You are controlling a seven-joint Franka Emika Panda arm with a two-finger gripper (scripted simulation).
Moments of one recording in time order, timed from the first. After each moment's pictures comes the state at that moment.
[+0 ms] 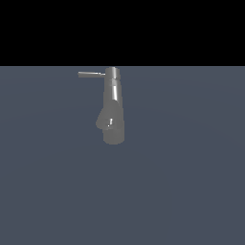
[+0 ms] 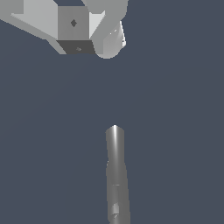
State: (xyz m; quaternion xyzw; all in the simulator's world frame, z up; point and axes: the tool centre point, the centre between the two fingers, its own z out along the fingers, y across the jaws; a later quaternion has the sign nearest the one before) arm -0.255 0.004 0.478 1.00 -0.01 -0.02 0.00
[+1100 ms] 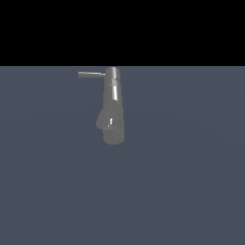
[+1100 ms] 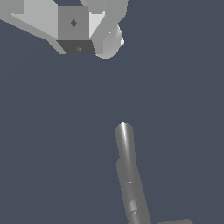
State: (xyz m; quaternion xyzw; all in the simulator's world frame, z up) arm -0.247 -0.018 0.478 1.00 -0.05 -0.02 0.00
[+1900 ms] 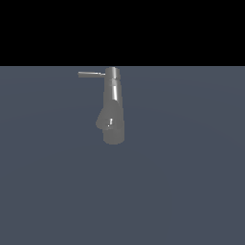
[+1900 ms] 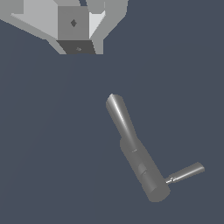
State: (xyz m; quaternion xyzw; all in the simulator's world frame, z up) arm -0.161 -0.001 0.474 0.98 -0.19 -0.03 -0.01
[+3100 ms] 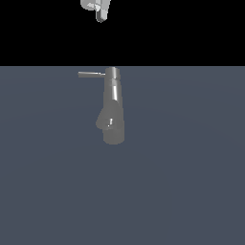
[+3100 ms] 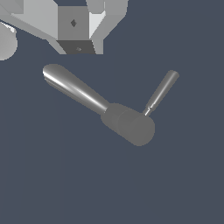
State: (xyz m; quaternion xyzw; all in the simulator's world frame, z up) arm 0.000 0.053 0.402 0.89 -0.45 -0.04 -0.01
